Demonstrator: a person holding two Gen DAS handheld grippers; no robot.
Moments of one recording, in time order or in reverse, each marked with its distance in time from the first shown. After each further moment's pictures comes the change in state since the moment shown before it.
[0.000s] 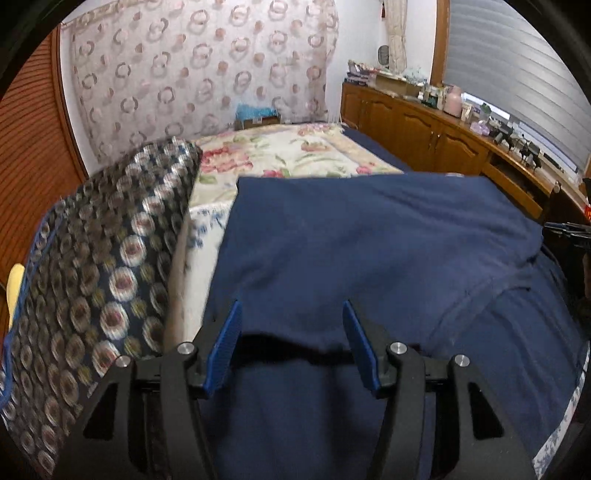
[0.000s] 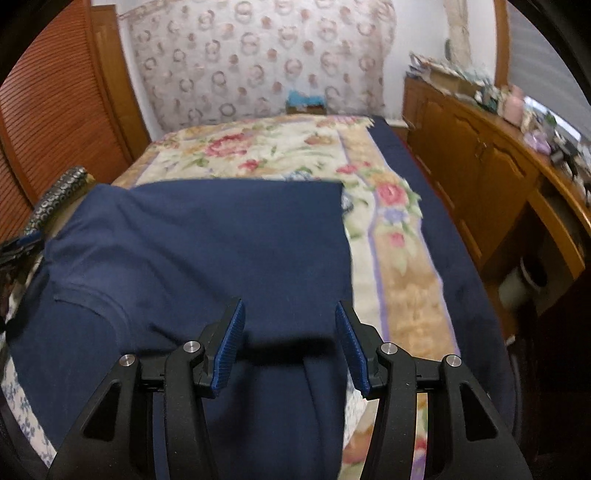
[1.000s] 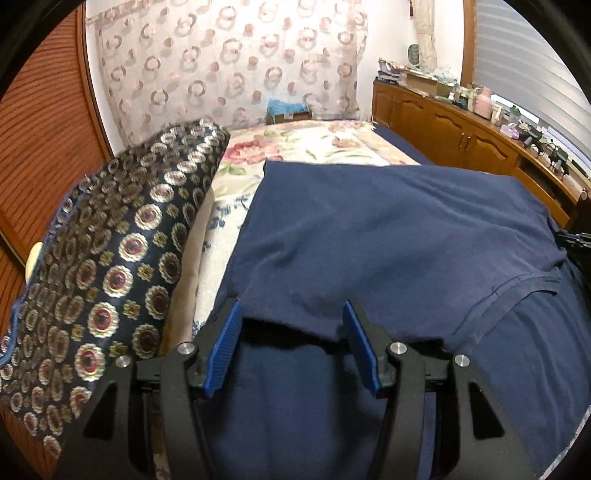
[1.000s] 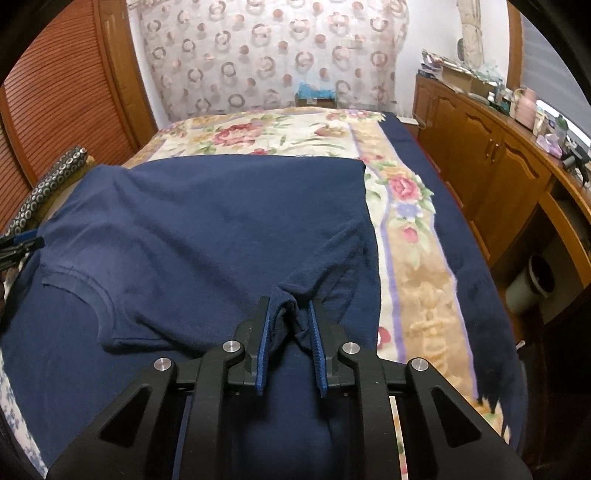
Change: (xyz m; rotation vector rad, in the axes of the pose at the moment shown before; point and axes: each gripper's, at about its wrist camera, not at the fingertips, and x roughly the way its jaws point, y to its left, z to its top) left arm 0.010 -0.006 -0.014 -0.047 -0.018 0.138; right arm 0.027 0.014 -0.003 -0.053 -0.001 0.031
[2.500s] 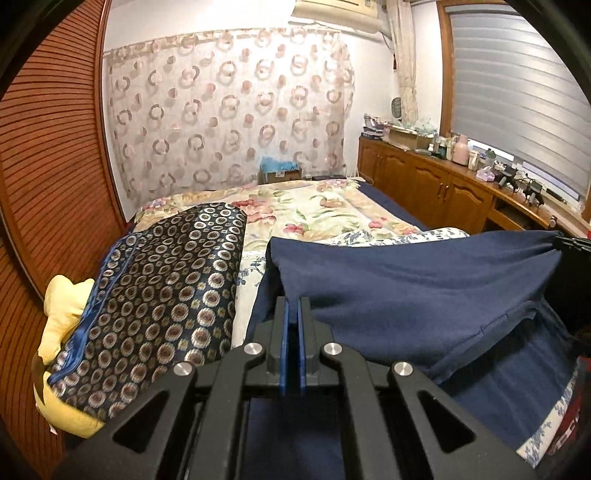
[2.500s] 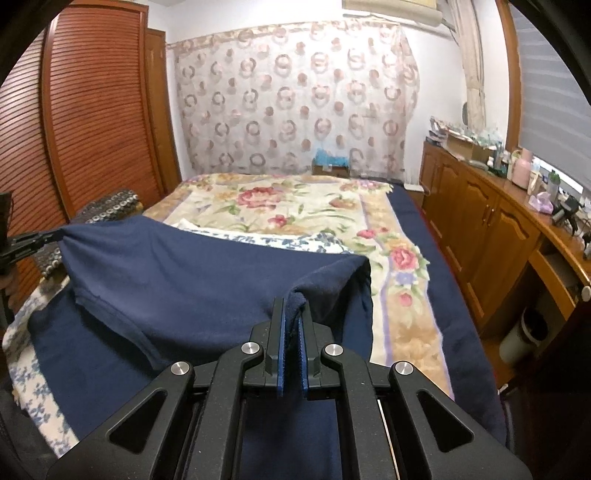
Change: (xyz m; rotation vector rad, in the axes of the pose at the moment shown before) left arm -0.102 0.036 -0.012 -0.008 -0.229 -0.072; right arm -0.115 0.039 0.000 -0.090 -0.253 0.017
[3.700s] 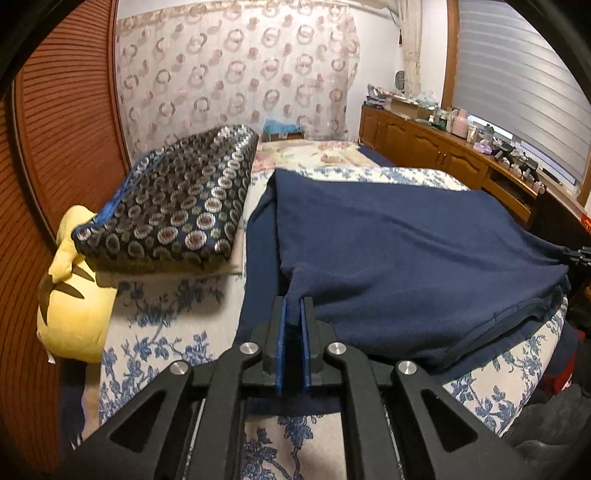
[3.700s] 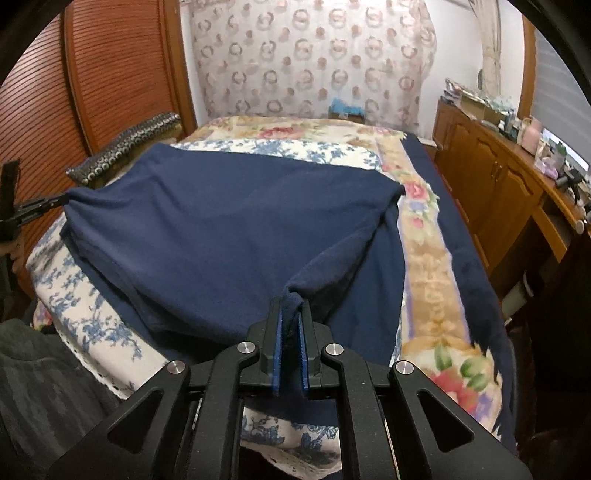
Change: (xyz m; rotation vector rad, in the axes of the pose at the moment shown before) left arm -0.049 -0.004 -0.093 -0.028 0.148 0.003; right arm -0.052 0.042 -0.105 -0.027 0.206 0.030
